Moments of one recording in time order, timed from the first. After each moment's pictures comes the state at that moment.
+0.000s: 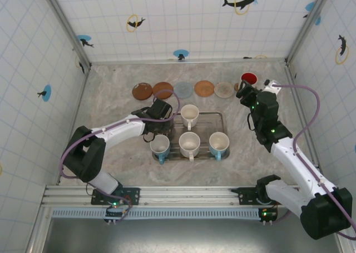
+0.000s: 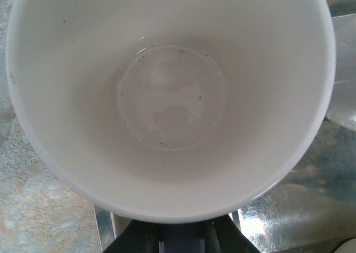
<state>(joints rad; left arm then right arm) -0.66 1.58 0.95 -0.48 -0.11 -0.45 0.35 0.98 0.72 0.03 0.33 0.61</state>
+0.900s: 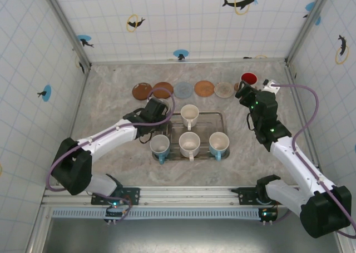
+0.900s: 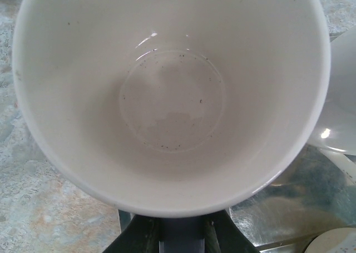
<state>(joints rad) -0.67 1.43 0.91 -0.47 -0.17 -0.44 0.35 1.00 0.72 0.04 0.32 0.61</state>
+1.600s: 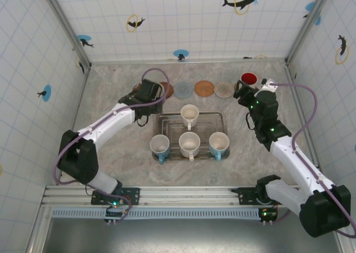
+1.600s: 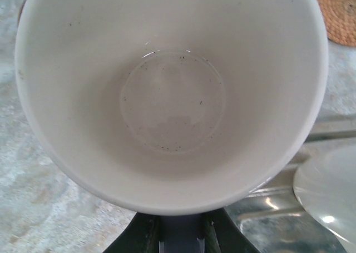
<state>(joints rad) -0.52 1.54 1.16 -0.56 -0.16 -0.37 0.33 1.01 0.72 0.06 0.22 0.60</state>
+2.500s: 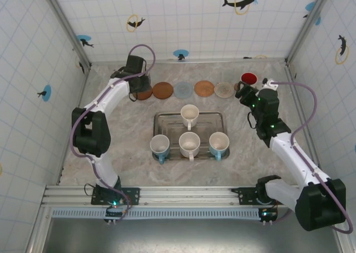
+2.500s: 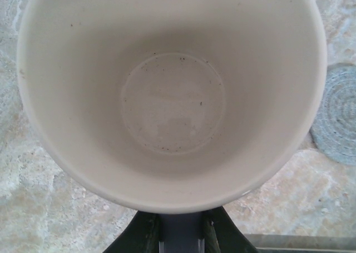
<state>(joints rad) -0.27 1.87 1.55 -0.66 -0.10 -0.26 0.26 1.07 0.71 0.08 0.13 0.61</state>
